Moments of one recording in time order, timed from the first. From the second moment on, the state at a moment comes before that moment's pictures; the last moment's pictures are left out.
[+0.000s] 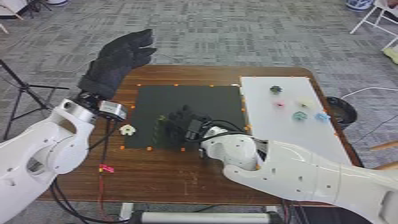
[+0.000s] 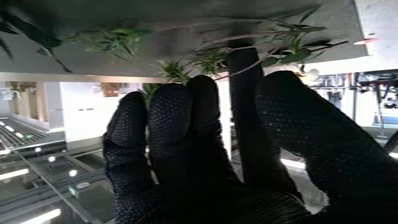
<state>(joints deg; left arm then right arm) 80.2 -28.3 -61.9 -109.2 37.7 3.4 26.6 -41.2 -59.2 4.2 -92.0 -124.8 4.9 16.7</state>
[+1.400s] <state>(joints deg) 79.7 -28.5 -61.3 -109.1 37.7 3.4 26.7 -41.4 -63.8 3.3 -90.0 -124.8 5.5 18.7</state>
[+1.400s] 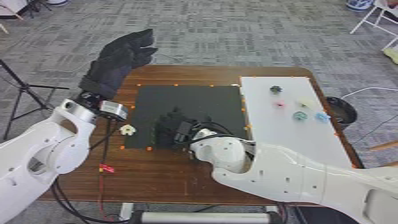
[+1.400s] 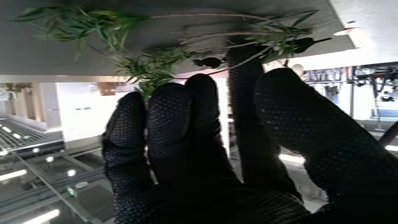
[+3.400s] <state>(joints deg) 81.9 -28.7 -63.4 -109.2 37.7 3.6 26.8 -44.4 -54.3 5.7 -98.3 -123.9 4.3 18.8</state>
